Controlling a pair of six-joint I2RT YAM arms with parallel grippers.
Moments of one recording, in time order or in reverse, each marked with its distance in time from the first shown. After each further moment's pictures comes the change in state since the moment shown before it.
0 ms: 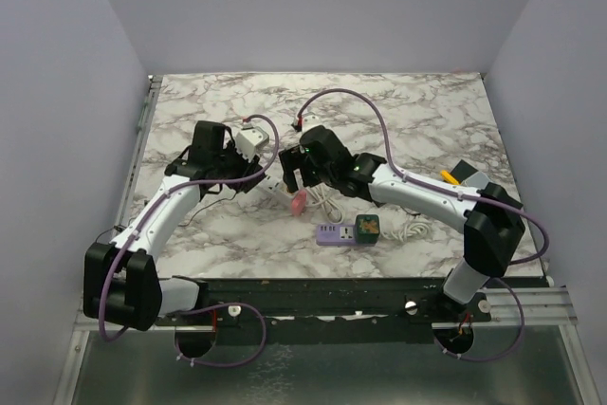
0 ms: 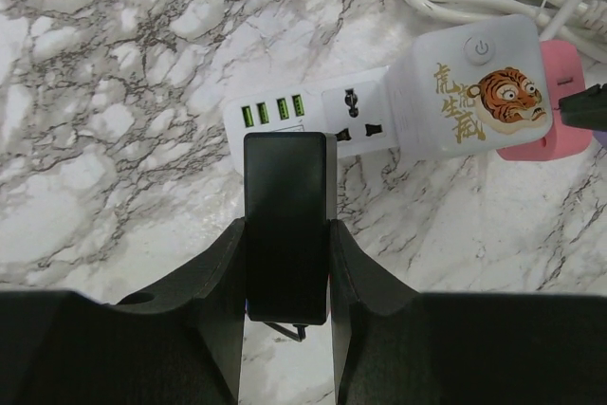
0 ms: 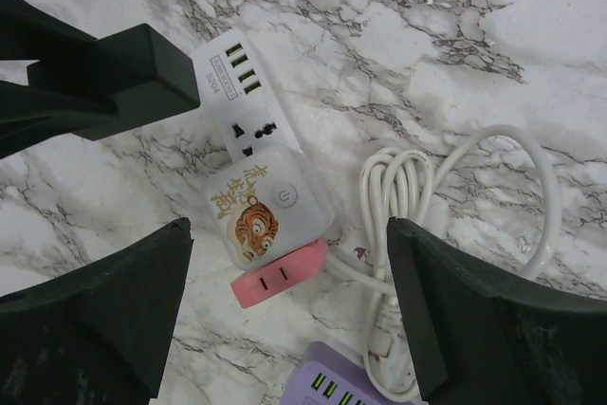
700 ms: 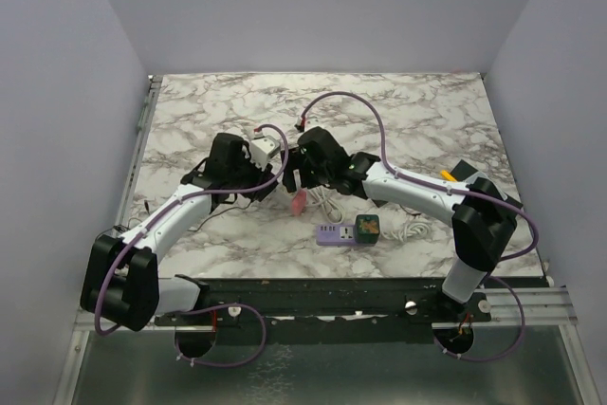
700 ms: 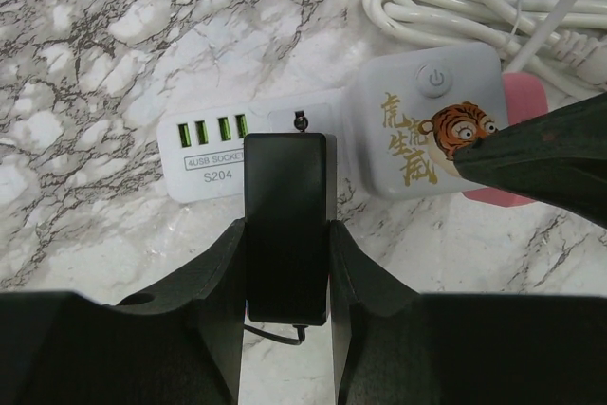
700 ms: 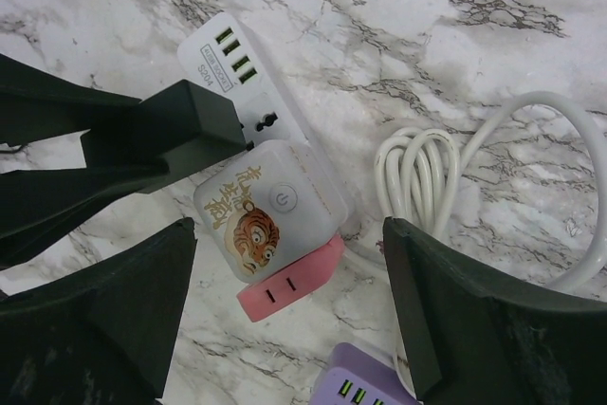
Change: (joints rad) left arm -0.116 0.021 -0.117 0.174 -0.053 -0.174; right arm -0.014 0.063 0.000 -0.002 -0.040 0.126
